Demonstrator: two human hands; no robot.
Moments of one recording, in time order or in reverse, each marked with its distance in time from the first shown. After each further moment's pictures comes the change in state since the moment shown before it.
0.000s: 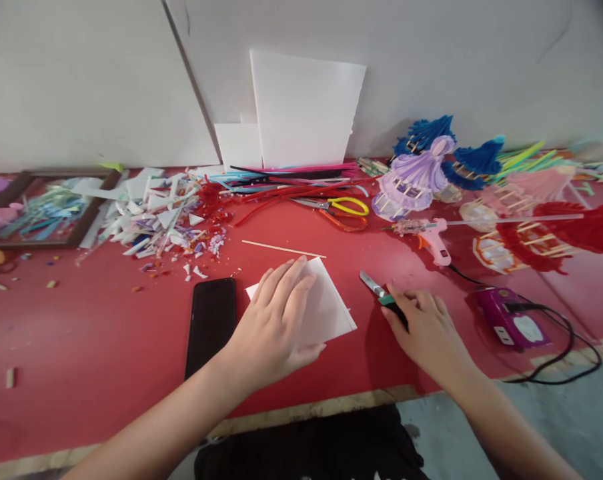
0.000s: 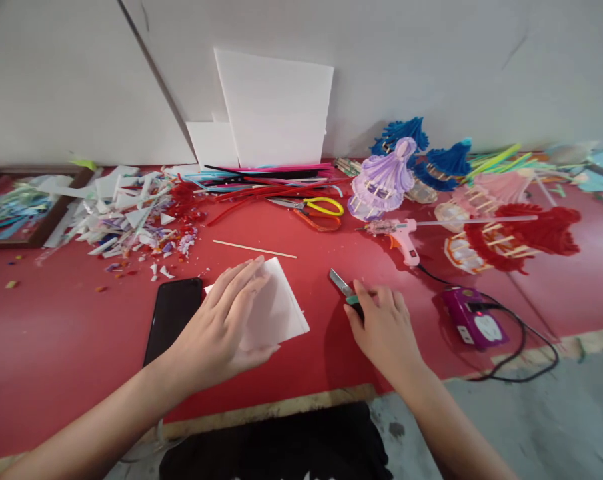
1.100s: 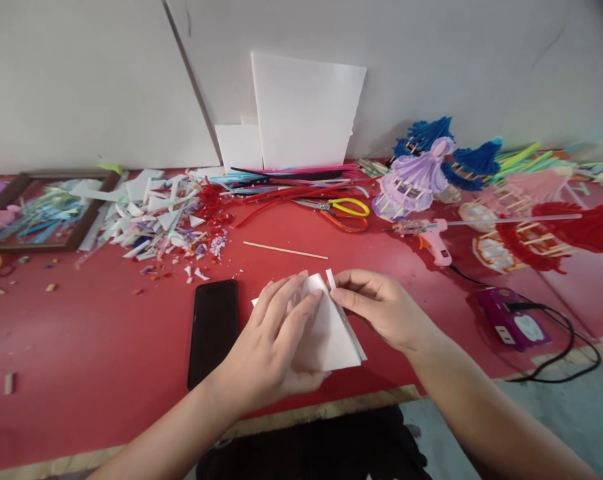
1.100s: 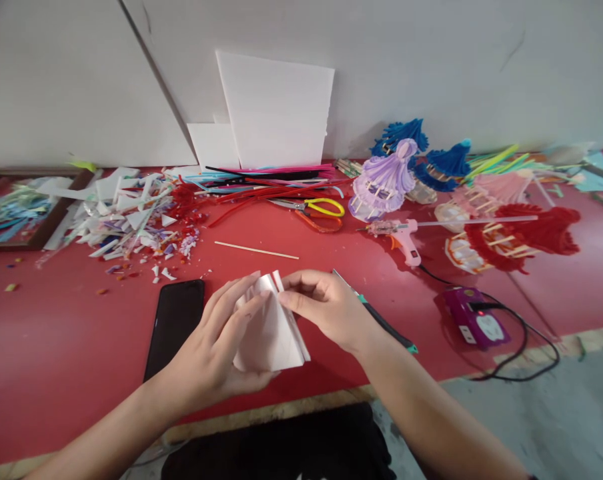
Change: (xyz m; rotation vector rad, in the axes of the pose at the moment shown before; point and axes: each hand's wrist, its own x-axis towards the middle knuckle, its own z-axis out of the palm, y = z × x) left_hand -0.017 -0.002 -0.003 -0.134 0.052 0.074; right_hand 0.051 -0.085 -0.032 1.444 -0.551 0.154
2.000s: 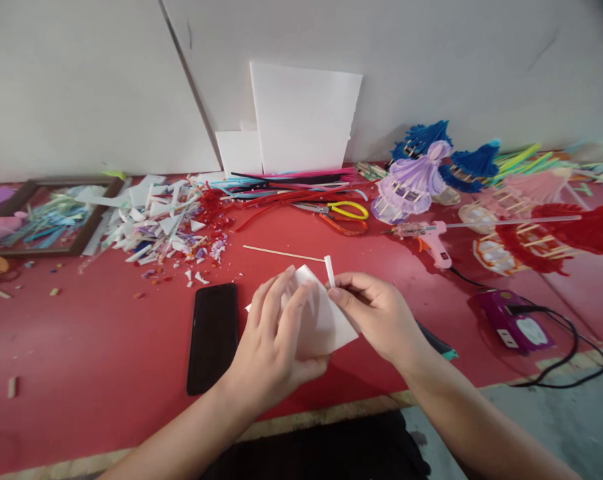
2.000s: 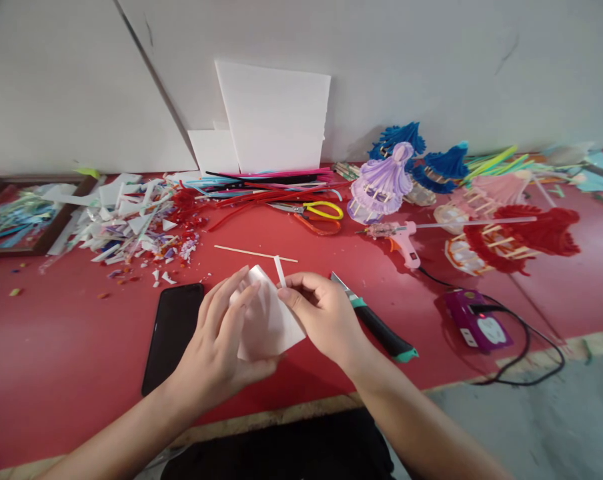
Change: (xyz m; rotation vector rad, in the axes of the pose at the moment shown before) left_hand 0.004 0.009 0.011 0.089 0.138 -0.140; right_hand -0.004 -0.001 0.012 -0.255 0.293 -0.064
